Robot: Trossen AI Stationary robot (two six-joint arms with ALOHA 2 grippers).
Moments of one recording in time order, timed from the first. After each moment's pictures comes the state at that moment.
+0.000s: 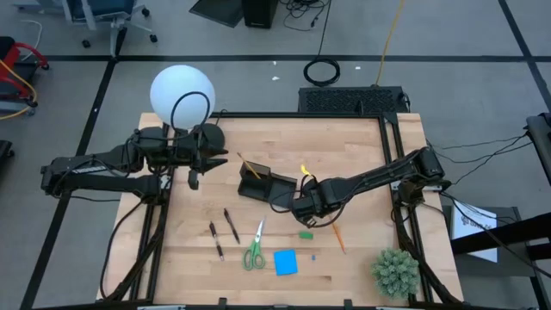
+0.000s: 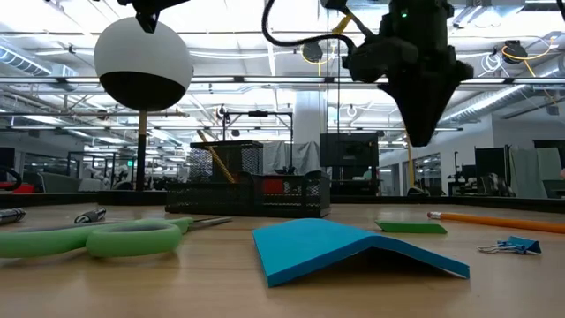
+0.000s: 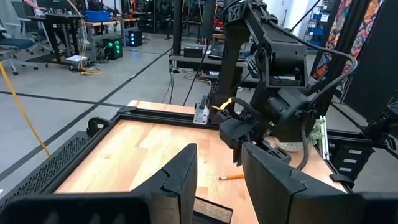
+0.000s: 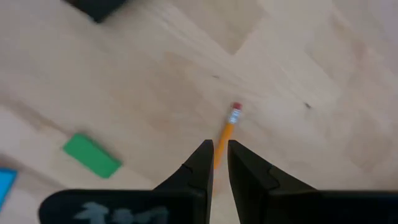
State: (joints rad) left arm 0.17 0.70 0.72 -0.11 0.14 -0.08; right arm 0.23 1.82 1.41 -1.24 0.15 1.12
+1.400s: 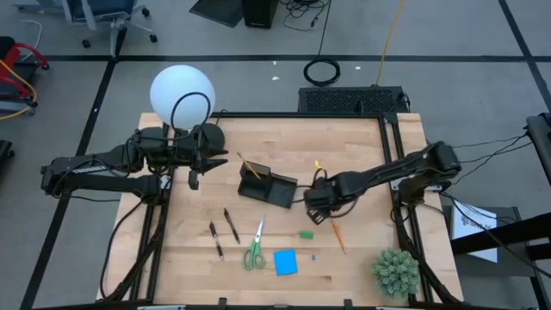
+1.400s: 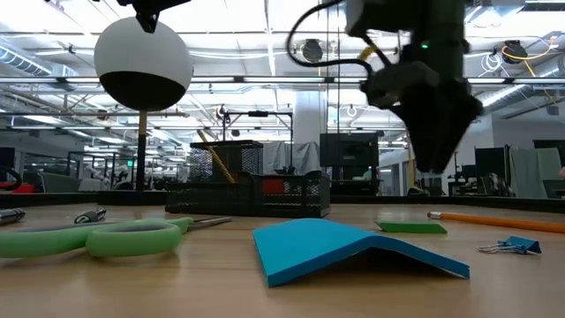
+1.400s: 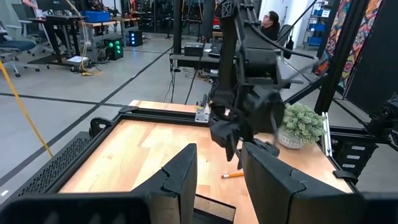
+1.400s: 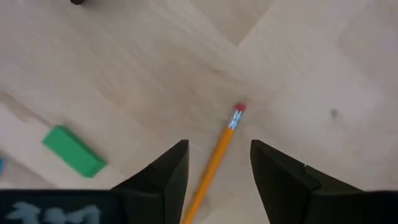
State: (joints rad) left arm 0.17 0.70 0.72 -0.12 0.14 -0.06; right arm 0.17 1.63 1.07 -0.94 0.04 1.07
